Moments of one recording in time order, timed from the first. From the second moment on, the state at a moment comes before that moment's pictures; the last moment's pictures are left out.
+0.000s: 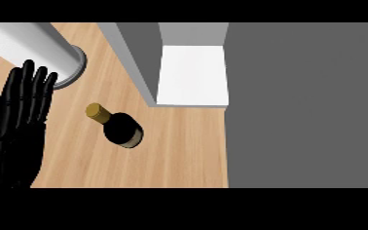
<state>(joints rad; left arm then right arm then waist) 0.02 0.09 0.00 -2.10 -0.02 -0.01 0.00 0.00 -0.11 0.00 -2.10 -0.02 -0.01 -0.05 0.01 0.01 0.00</state>
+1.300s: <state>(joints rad) 0.09 0.00 -0.67 -2.29 -0.10 0.35 0.27 0.13 -0.18 0.07 -2.39 -0.25 0.15 0.33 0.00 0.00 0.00</state>
